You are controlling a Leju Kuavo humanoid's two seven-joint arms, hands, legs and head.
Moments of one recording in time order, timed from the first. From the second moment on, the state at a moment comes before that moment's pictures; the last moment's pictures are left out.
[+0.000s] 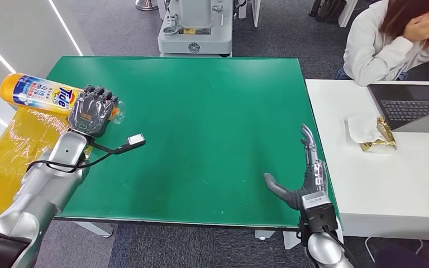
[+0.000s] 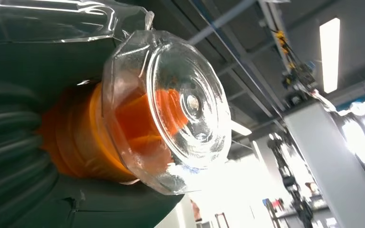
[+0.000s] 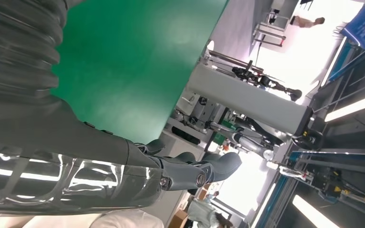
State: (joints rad) left arm -0.77 0.24 -0.45 -0.51 -1.51 0.69 -0.16; right arm -0.09 -0.13 0.39 -1.54 0.12 -0.35 -0.53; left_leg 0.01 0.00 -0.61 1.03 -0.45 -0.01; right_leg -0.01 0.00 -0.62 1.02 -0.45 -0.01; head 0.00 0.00
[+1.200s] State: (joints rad) left arm -0.68 0.18 -0.27 -0.36 -1.10 0.49 -0.43; right arm -0.15 -0.13 0.39 -1.47 0.10 -0.30 -0.54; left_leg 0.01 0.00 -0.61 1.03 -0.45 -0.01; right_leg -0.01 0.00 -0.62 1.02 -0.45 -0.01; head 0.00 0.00
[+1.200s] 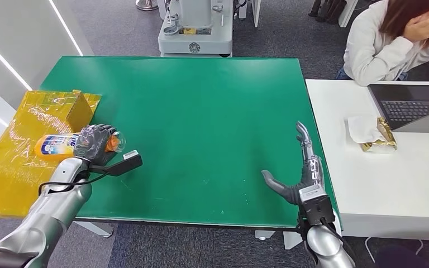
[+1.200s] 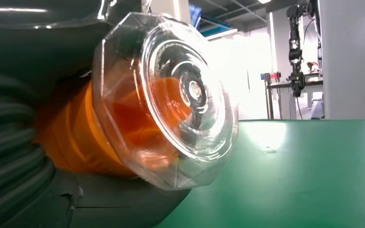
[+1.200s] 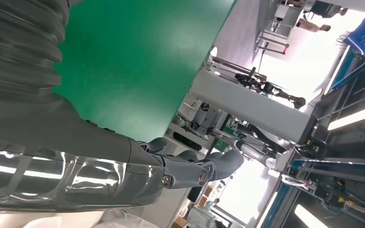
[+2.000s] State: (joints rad) left arm -0.69 0.16 -0.30 -0.33 -1.31 0.50 -0.29; right arm -0.18 -0.12 0.40 -1.43 0.10 -0.30 -0.53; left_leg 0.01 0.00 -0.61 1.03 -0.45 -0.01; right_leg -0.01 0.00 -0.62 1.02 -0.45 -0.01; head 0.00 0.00
